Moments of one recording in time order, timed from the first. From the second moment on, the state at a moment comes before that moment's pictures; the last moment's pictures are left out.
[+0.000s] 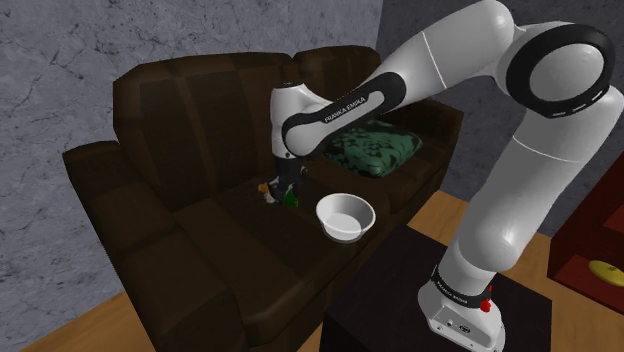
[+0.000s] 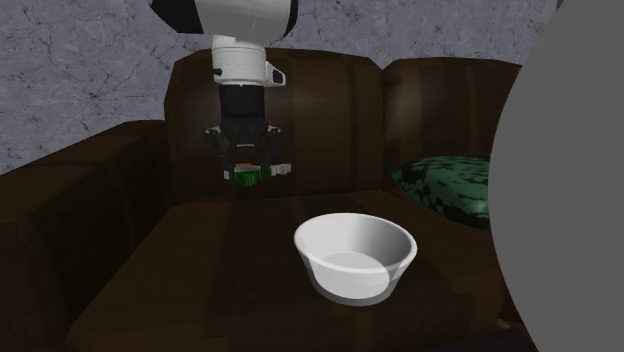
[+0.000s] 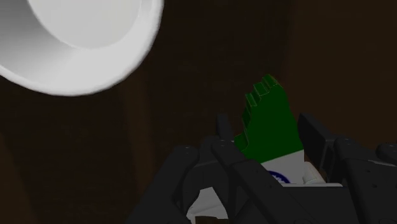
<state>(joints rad) 0.04 -0.06 0.28 -2.28 0.02 2.22 0.35</state>
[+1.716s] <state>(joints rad) -0.04 -0.50 0.09 -2.87 0.06 2.38 0.04</state>
